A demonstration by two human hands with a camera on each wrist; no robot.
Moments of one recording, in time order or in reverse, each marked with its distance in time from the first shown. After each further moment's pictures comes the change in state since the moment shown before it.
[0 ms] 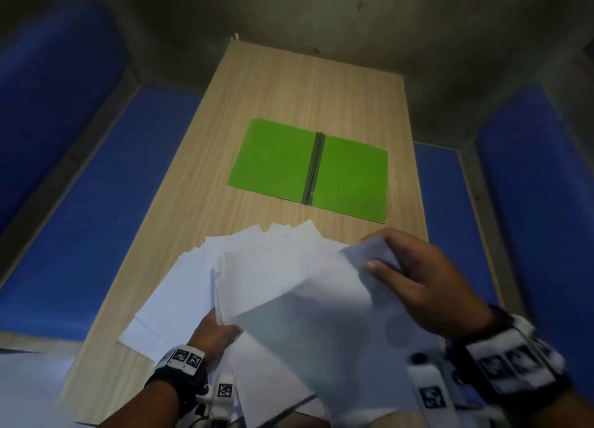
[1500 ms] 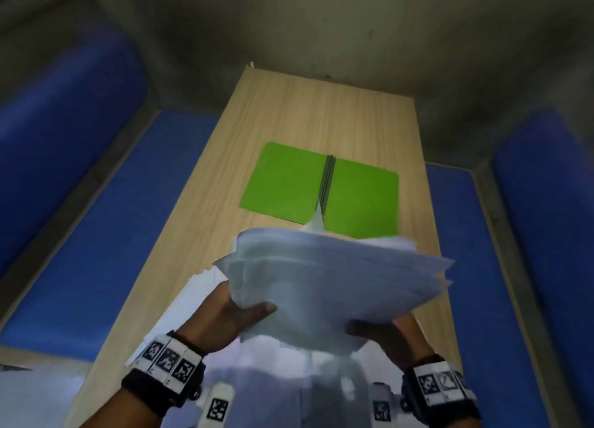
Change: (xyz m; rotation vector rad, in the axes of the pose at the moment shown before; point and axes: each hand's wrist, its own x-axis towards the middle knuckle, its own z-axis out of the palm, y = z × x) left_hand -0.073 0.141 -0.002 0.216 -0.216 0.555; right_hand 0.000 0.120 0.087 0.485 0.147 0.454
